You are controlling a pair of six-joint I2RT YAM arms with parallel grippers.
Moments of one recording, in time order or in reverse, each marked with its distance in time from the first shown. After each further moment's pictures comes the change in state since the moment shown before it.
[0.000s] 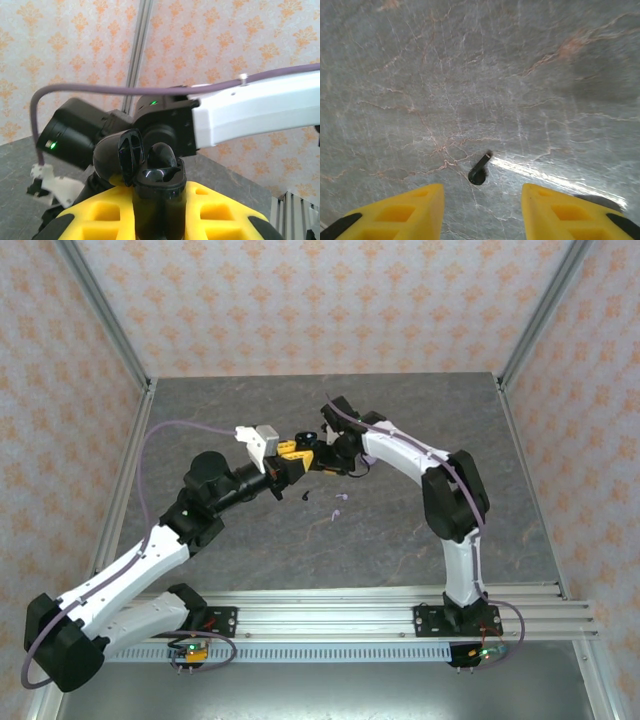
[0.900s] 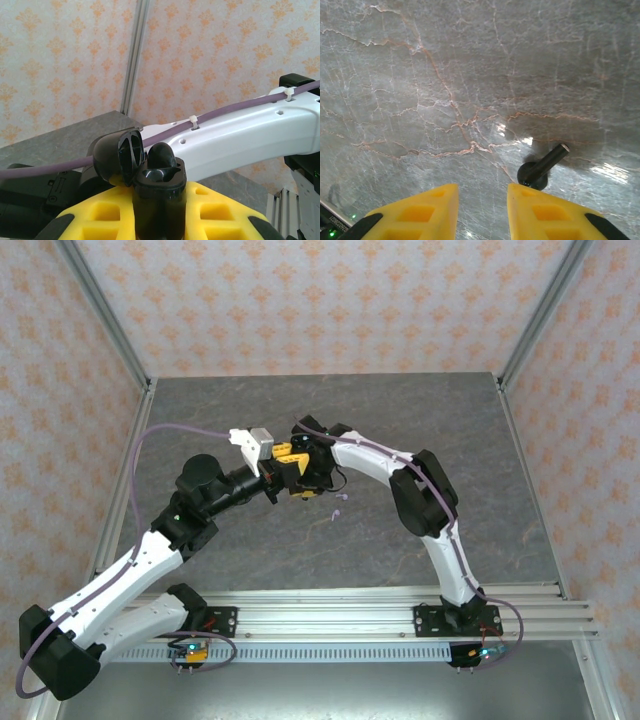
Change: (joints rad) left arm 0.000 -0.050 0.005 -0.055 0.003 0.009; right arm 0.120 0.167 0.122 -0.085 -0.073 -0.034
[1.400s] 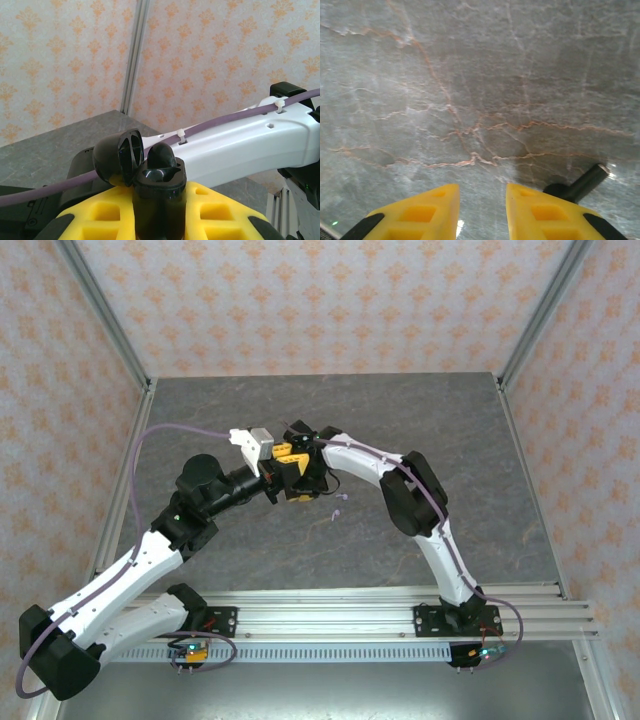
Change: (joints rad) left arm 0.000 0.000 0.000 -0.002 0.000 0.000; right arm 0.033 0.067 0.071 -0.060 0.052 -0.014
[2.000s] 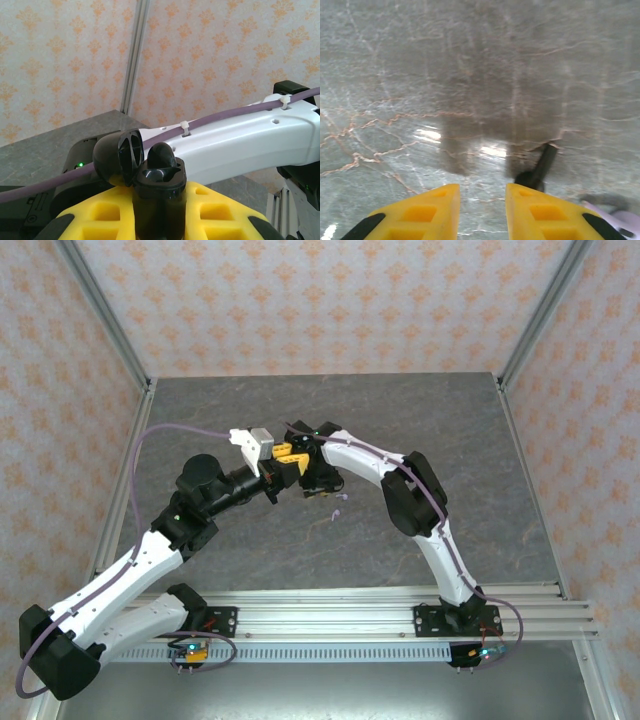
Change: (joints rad) left arm 0.000 0.001 0.000 0.000 0.000 0.000; right arm 0.002 0.002 0.061 -0.186 0.305 -0.050
